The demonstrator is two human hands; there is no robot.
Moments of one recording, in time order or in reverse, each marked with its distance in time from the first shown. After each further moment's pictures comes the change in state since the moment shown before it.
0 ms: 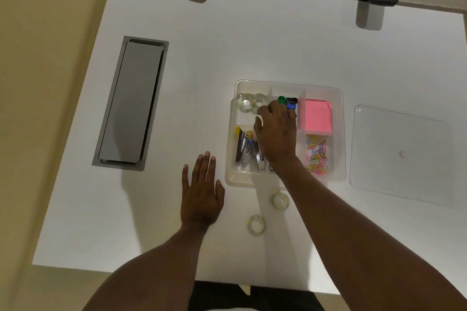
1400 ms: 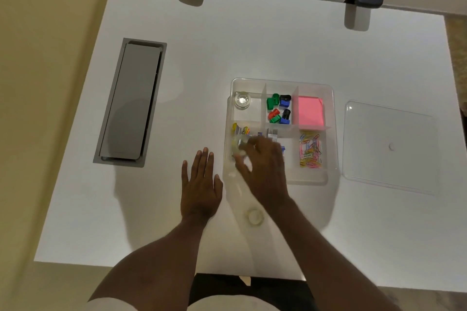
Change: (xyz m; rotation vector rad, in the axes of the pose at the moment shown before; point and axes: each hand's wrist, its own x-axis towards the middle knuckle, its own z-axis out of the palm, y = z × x) left_hand -0.002 0.002 -0.005 -0.023 -0.012 -0.004; right_hand -0.104 -0.032 -0.021 0.279 0.135 -0.124
